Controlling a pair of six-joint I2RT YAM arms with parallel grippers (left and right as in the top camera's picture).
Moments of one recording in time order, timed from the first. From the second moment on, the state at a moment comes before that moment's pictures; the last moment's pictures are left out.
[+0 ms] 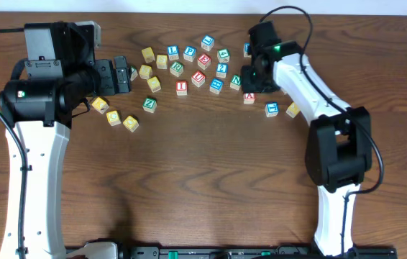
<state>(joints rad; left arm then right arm) 0.03 1.43 1.58 -1.01 0.19 -0.07 0.32 2.21 1.81 -0.89 -0.04 0.28</state>
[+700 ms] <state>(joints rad) 0.03 1.43 1.58 -1.01 0.19 -0.07 0.36 2.24 1.81 -0.89 0.03 0.31</state>
